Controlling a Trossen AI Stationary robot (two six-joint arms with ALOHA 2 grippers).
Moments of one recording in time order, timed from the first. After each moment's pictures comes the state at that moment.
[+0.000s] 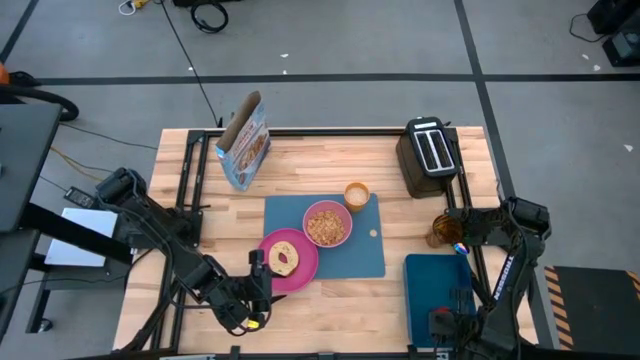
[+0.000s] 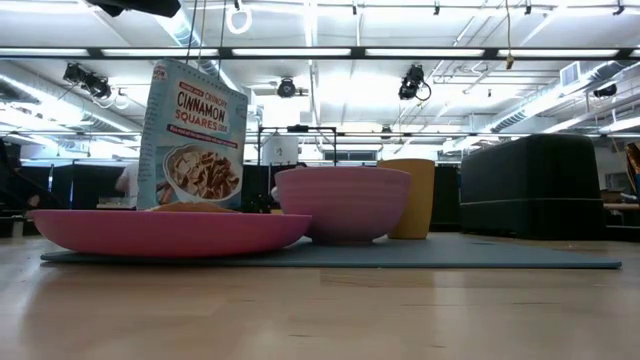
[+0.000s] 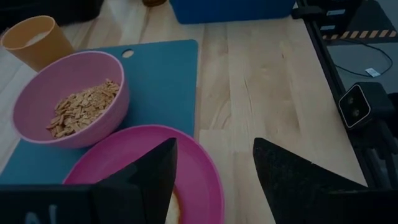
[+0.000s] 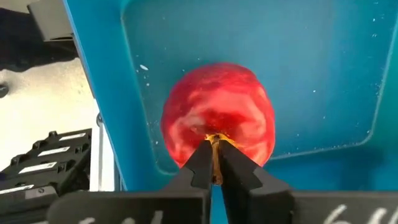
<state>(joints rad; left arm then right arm) -0.79 1.52 1.02 -0.31 -0.71 -0.51 1.17 1.84 1.42 -1.23 -0.02 1.34</state>
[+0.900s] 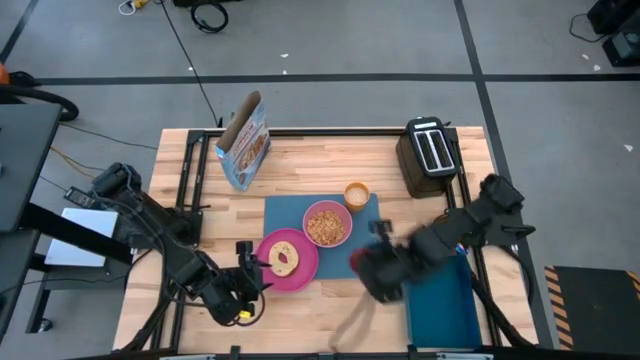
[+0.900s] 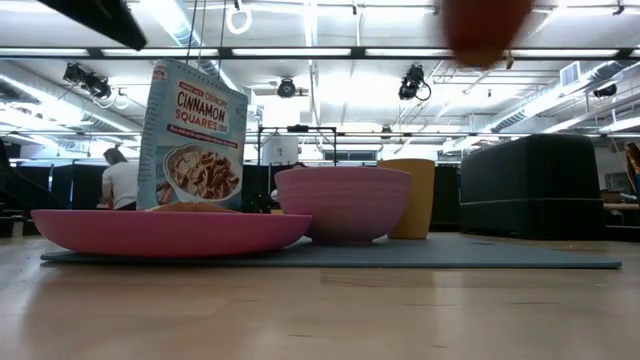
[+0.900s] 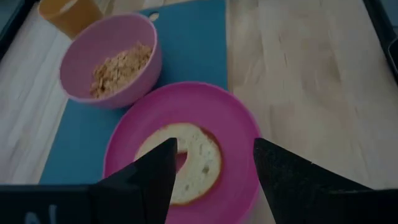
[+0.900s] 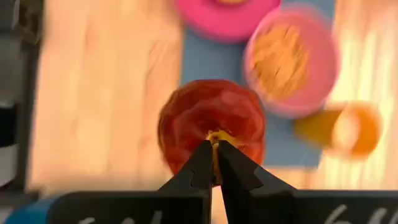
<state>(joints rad) -0.81 1.45 1.02 -0.59 -0.71 -0.58 0.59 1.81 1.92 -1.45 0.31 0.44</state>
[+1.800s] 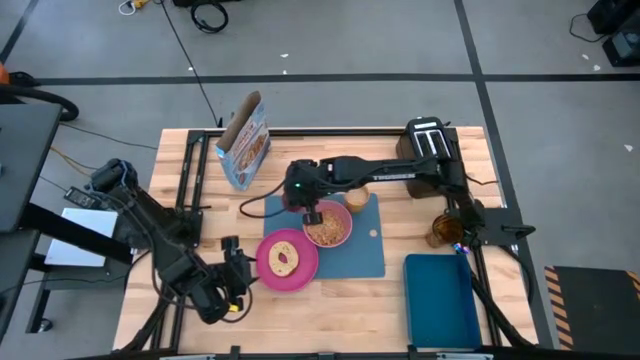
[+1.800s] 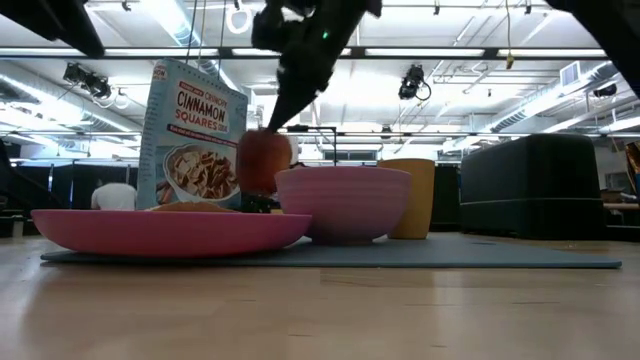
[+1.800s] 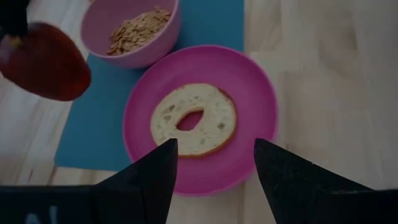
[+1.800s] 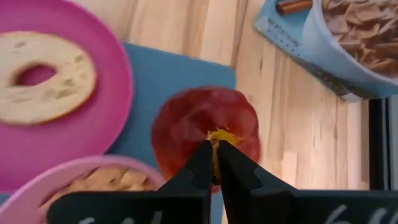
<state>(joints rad) -0.86 1.39 1.02 -0.81 -0.71 -0.77 -0.05 2.09 1.92 -0.80 0.10 -0.29</state>
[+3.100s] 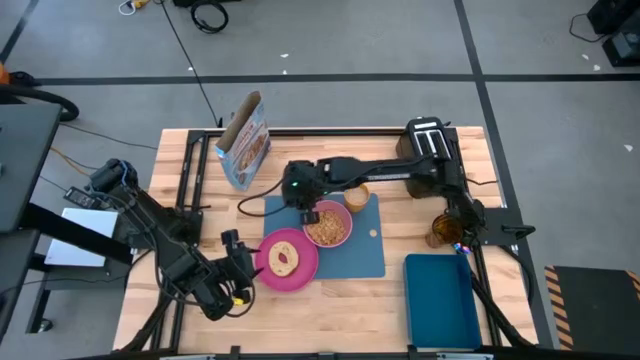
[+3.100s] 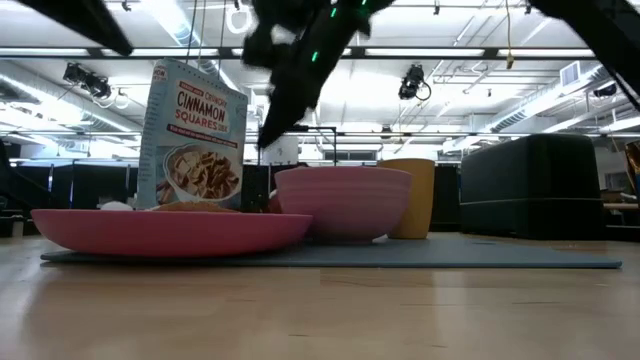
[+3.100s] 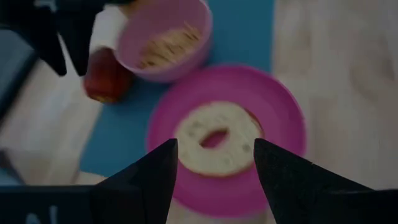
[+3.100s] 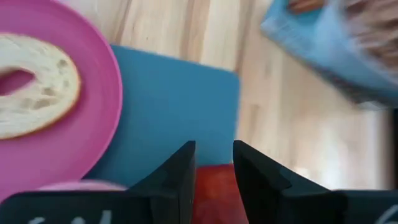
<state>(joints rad) -0.83 1.39 1.02 -0.82 -0.81 -0.80 -0.08 2.15 1.91 -0.73 0.06 -0.31</state>
